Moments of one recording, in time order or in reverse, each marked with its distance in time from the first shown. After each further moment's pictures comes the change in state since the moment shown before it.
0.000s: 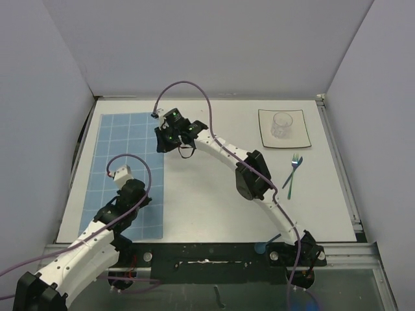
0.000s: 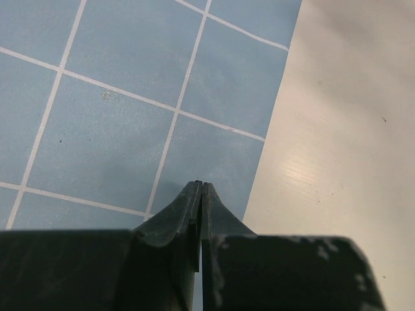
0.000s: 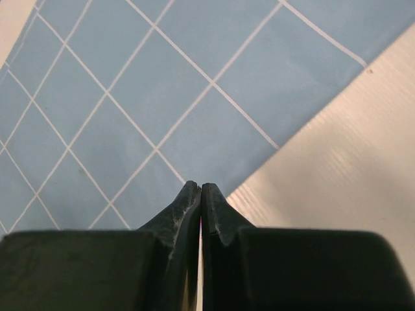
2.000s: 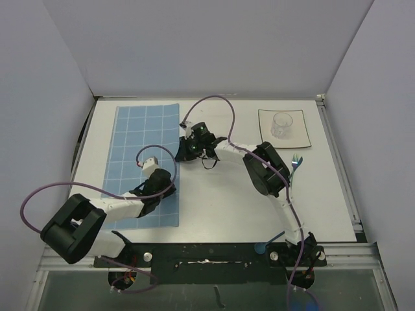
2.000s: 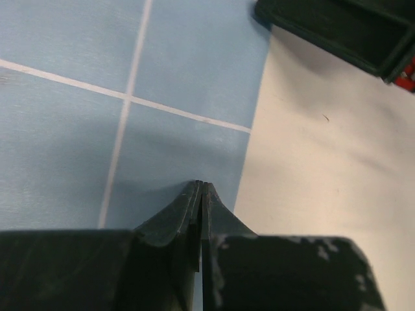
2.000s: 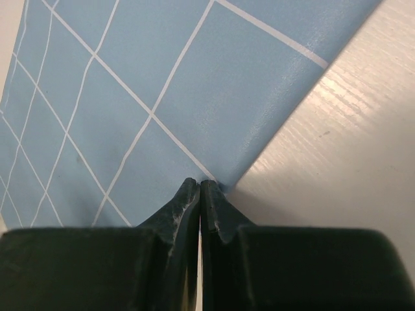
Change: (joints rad) left arm -0.097 0.665 0.054 0.613 0.091 -0.119; right arm -0.164 -0.180 -0.746 0.574 -0.169 0.184
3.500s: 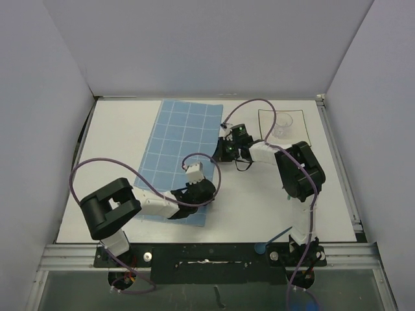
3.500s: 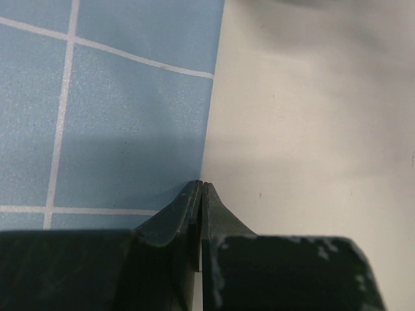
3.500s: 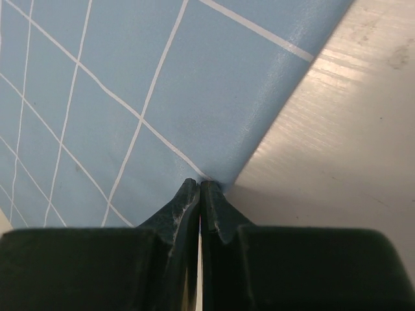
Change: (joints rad) left arm -0.457 0.322 0.285 0.020 -0.153 -0.117; right arm -0.235 -0.320 -0.478 0.033 0.018 0.003
